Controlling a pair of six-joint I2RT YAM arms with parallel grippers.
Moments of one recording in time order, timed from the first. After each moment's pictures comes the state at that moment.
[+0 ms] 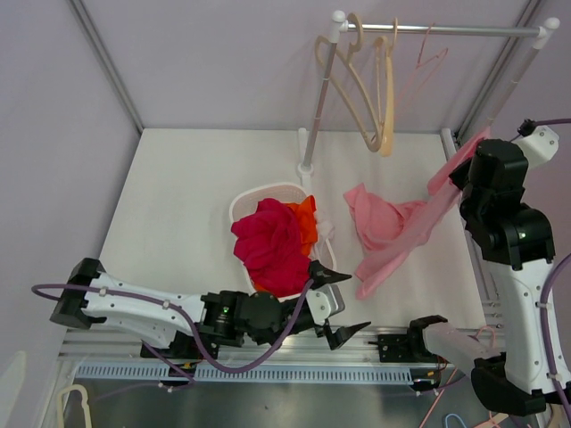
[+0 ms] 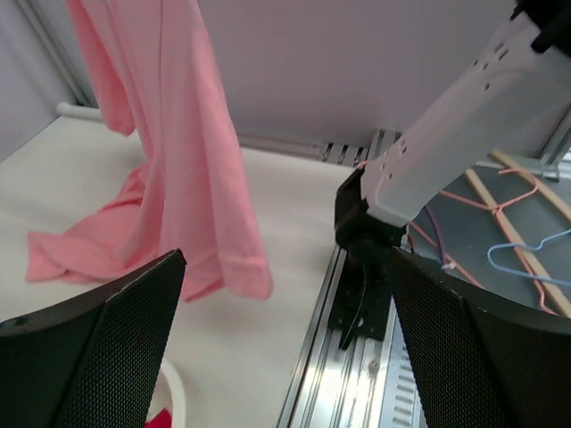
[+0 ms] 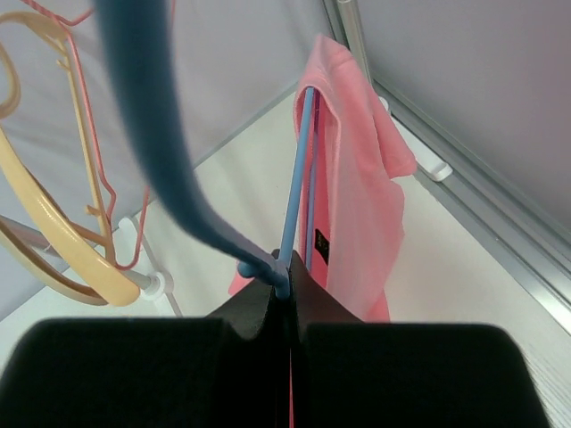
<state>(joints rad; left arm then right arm) -1.69 1.17 0.92 0.23 -0.45 0.05 0.23 1.04 1.61 -0.90 0.66 0.59</state>
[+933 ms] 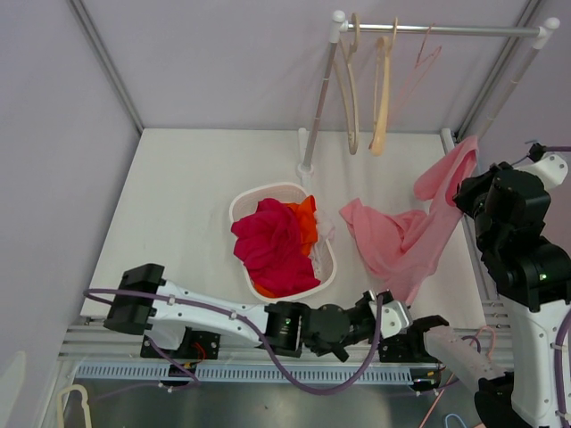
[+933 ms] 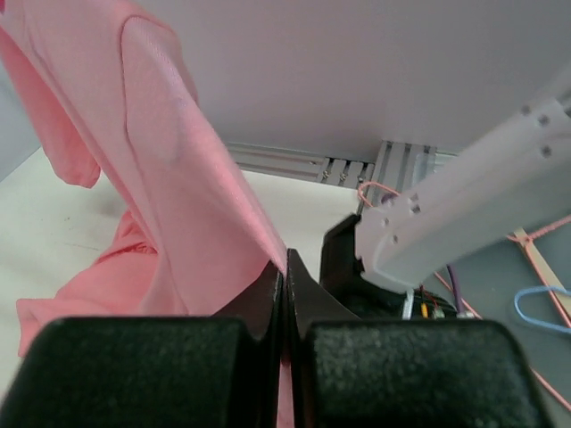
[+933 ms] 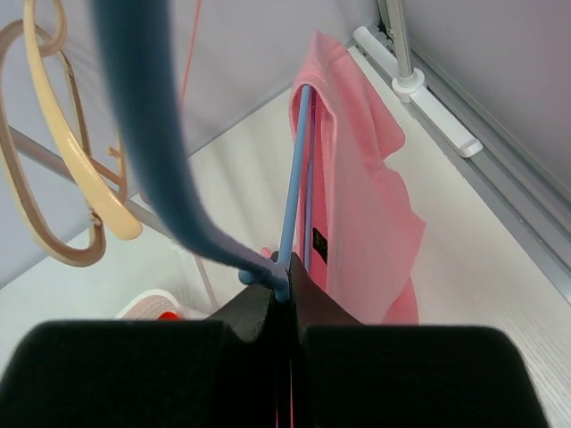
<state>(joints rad) -1.69 1.60 1.22 0.37 -0.47 0.11 0.23 0.89 1.57 -0.99 0.52 0.61</state>
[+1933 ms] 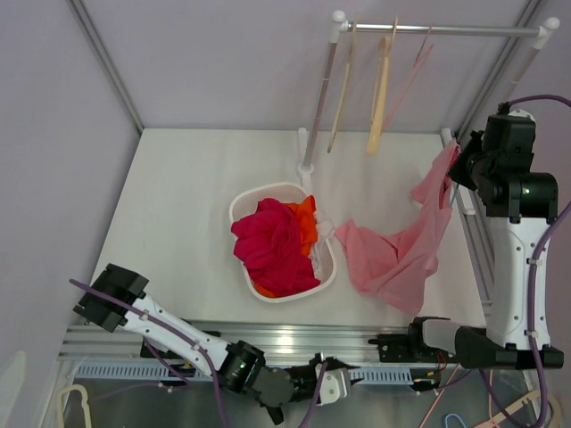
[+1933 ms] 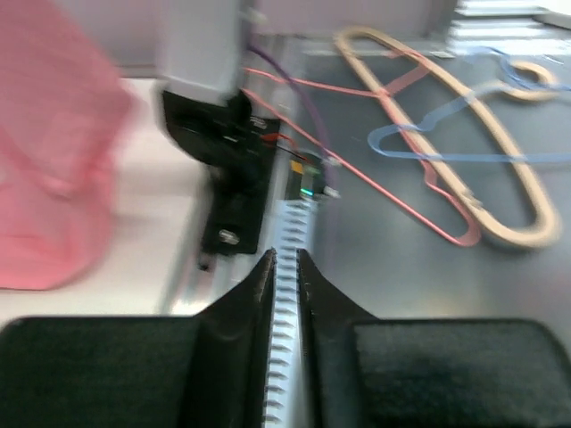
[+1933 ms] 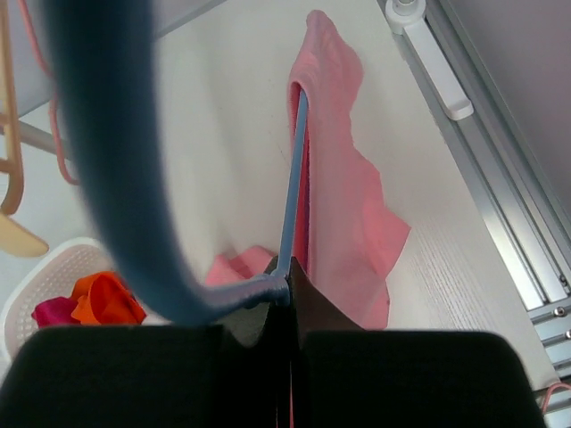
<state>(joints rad) -2.03 1.39 0.75 0.50 -0.58 -0.01 -0.02 1.26 1.82 -1.15 0.19 0.39</state>
